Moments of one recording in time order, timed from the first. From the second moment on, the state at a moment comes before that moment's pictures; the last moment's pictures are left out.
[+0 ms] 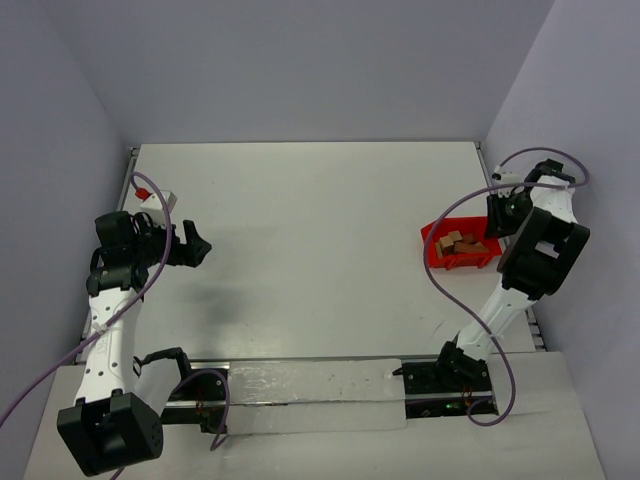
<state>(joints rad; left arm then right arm) 0.20 0.91 0.76 -0.47 0.58 0.14 -0.56 1.96 1.58 -1.00 -0.33 -0.63</state>
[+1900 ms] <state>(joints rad) 0.21 0.88 0.76 -0.47 0.55 0.14 0.37 1.77 1.61 -0.84 0.13 -0.42</state>
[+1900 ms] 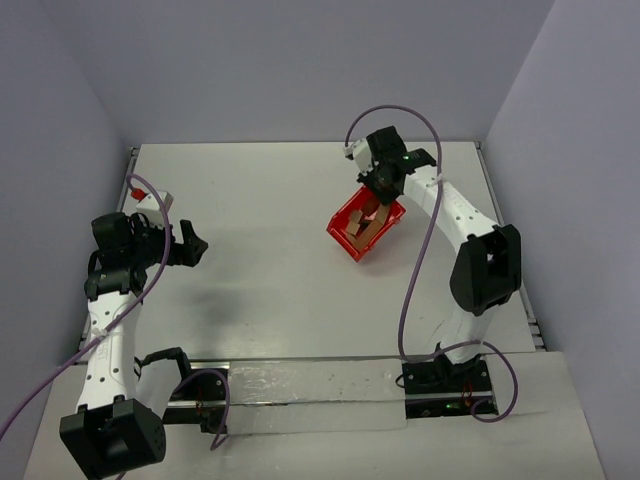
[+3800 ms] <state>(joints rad) 0.22 0.89 0.76 -0.47 0.55 0.14 0.91 1.70 1.26 -0.40 0.77 -0.59</state>
